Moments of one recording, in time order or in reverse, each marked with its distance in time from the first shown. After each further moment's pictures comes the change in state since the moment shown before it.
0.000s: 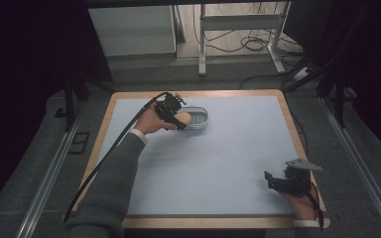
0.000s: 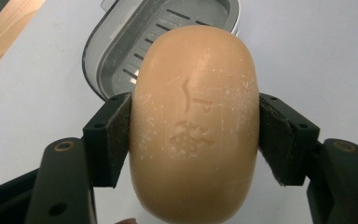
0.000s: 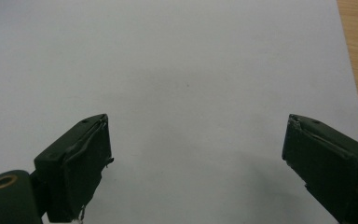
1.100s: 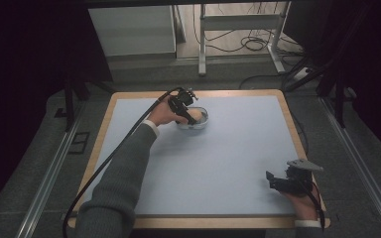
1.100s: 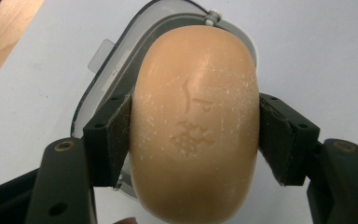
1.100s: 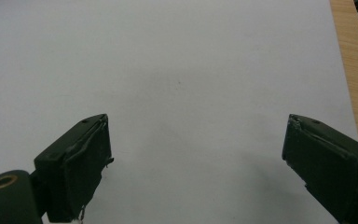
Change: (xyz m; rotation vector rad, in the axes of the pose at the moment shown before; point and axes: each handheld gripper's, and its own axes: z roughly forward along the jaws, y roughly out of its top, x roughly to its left) left arm 0.015 0.037 0.037 0.034 -0.057 0.044; right arm -0.004 -0.002 0.000 0.002 -0.008 0.007
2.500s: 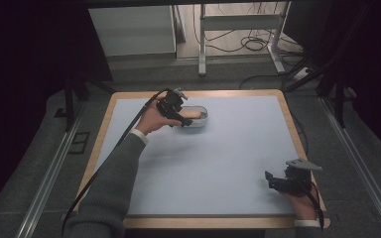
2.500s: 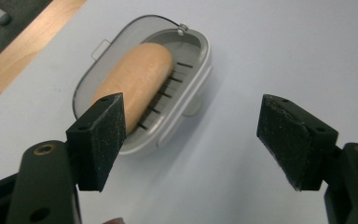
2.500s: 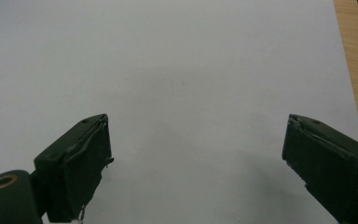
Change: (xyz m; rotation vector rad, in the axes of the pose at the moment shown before) left arm -0.020 -0.035 -0.042 -0.176 0.006 -0.059; right arm 0.003 0.001 0.001 0.000 0.001 -0.005
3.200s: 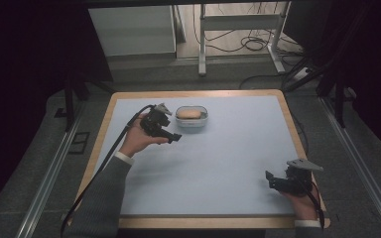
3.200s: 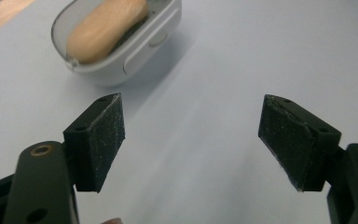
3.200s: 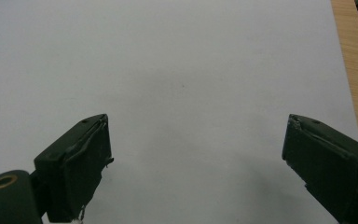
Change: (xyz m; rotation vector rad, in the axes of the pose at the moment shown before) left arm -0.033 -0.066 -0.034 -0.074 -0.001 -0.085; right arm -0.001 0.001 -0.002 -0.007 0.005 0.005
